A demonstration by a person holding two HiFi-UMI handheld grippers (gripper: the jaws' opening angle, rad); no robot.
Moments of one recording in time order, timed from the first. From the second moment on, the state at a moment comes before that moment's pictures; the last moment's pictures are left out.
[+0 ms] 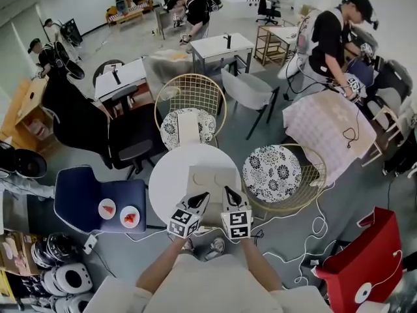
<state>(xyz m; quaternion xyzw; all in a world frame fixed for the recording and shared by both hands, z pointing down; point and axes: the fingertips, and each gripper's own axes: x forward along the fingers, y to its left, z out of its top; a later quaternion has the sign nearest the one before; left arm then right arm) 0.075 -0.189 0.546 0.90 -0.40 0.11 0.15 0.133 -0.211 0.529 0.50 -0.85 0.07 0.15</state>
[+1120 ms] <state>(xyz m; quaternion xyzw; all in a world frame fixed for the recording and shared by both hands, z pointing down) -0.023 -0.010 0.551 0.92 -0.36 0.09 0.14 0.034 0.012 0.553 0.55 -0.82 0.10 0.15</state>
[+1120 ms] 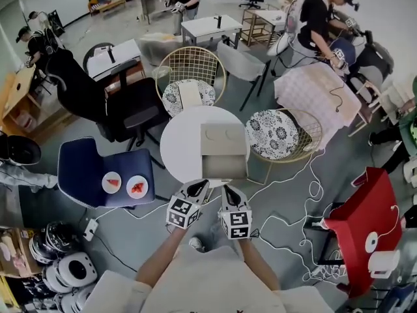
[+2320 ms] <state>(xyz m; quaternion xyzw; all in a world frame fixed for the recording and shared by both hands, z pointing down) 0.014 0.035 0.537 0.91 -0.38 0.09 0.14 0.072 0.048 0.537 0.54 -0.82 0.10 0.14</state>
